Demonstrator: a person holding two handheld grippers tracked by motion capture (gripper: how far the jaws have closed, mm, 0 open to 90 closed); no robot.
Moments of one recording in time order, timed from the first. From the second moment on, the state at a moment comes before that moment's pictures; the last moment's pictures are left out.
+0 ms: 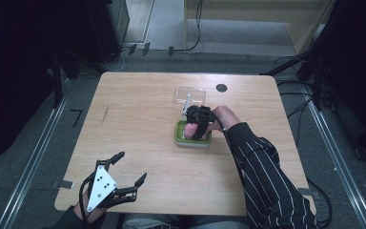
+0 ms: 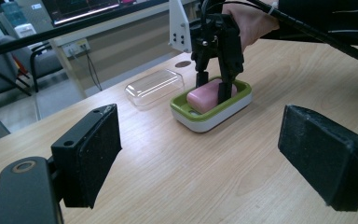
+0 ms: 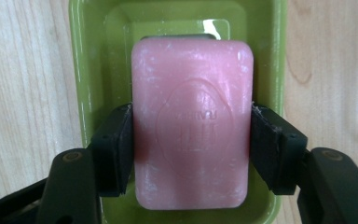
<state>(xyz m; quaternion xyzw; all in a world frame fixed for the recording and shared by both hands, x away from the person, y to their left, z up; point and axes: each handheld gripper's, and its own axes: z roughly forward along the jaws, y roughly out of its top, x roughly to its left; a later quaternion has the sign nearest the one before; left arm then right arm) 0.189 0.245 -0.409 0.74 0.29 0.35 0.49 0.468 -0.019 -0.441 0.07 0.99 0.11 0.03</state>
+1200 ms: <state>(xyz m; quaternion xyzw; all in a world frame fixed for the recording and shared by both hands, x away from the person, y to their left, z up) 0.190 0.243 -0.408 0.75 0.28 0.35 0.49 0.440 -0.043 -0.403 0.13 0.99 0.07 0.05</state>
